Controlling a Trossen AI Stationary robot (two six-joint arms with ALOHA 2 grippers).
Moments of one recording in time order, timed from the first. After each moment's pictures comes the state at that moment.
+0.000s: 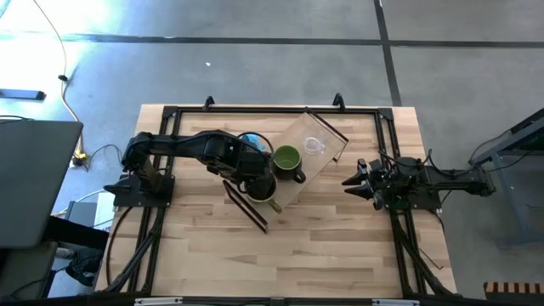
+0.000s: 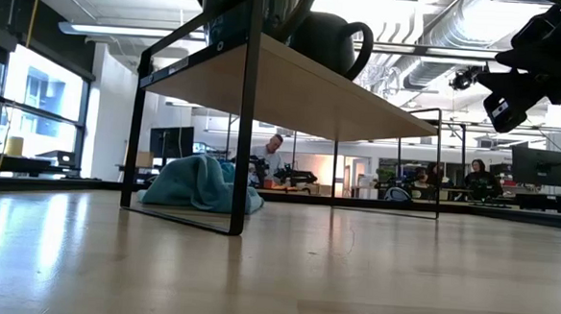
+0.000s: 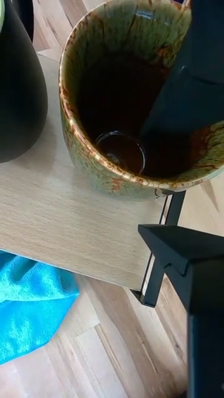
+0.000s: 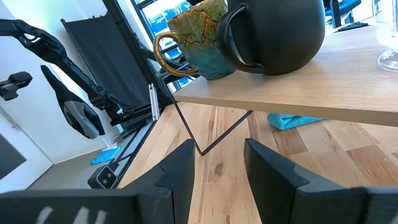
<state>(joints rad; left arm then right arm) -0.02 1.82 2.03 -1.57 -0.14 -1.27 0.01 0.03 0.05 -0.08 -0.18 0.39</state>
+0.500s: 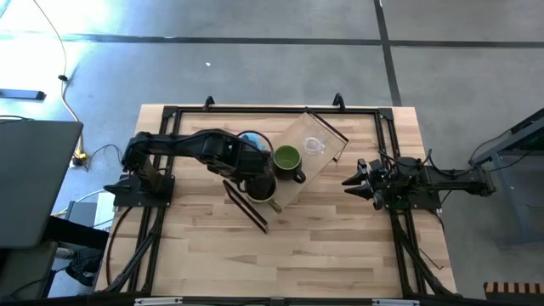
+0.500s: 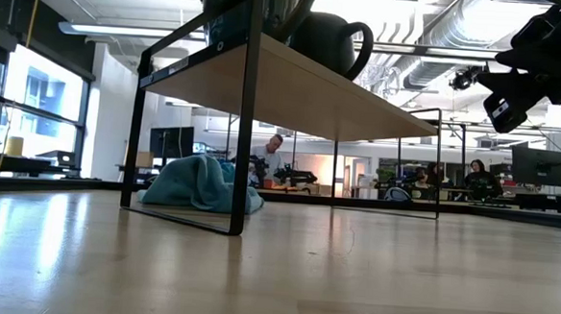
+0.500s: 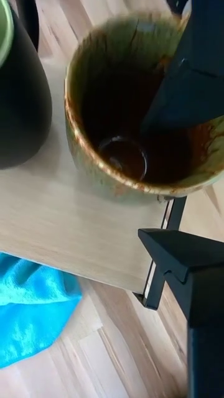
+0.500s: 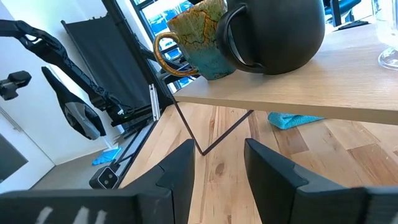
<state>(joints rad) -0.02 1.82 2.04 -1.57 -0.14 -1.27 0.01 0.03 0.05 -0.08 -0.18 0.40</state>
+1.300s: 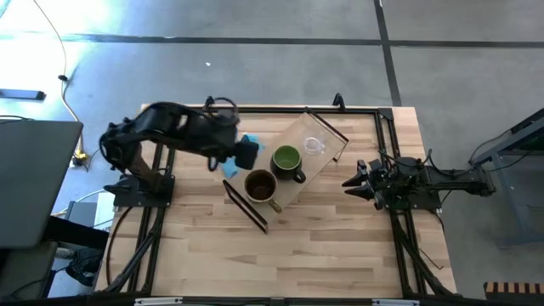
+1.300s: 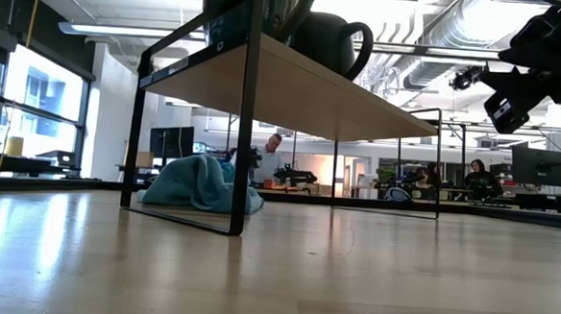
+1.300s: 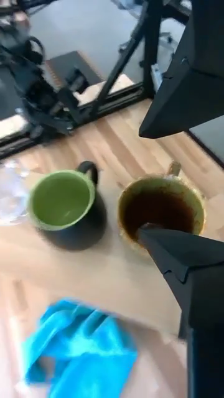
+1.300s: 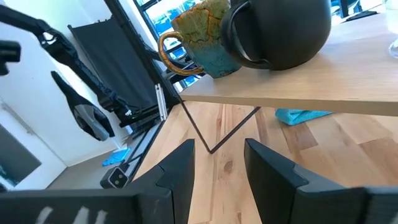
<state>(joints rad) -0.02 1.73 2.33 -1.52 -0.24 -1.22 0.01 0.03 0.05 -0.08 -0.20 0.44</state>
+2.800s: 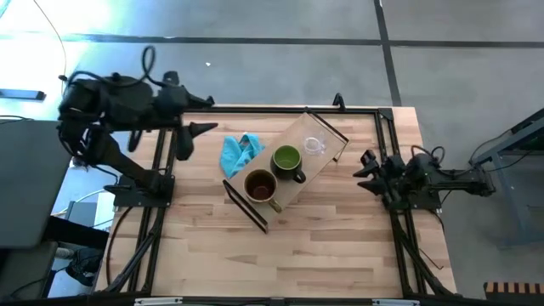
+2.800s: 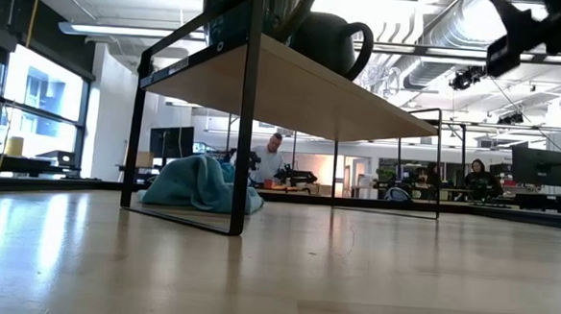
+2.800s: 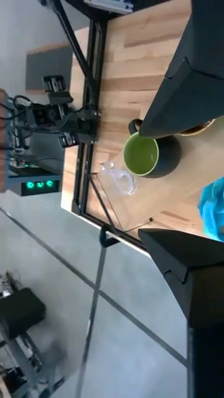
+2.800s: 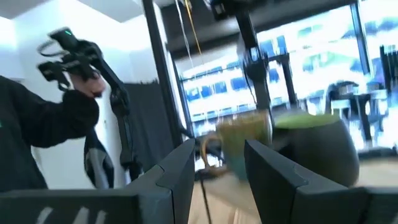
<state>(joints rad) -0.02 1.45 2.33 -1.40 -0.46 -0.10 0.01 0.02 0.05 0.30 -0.21 0.29</state>
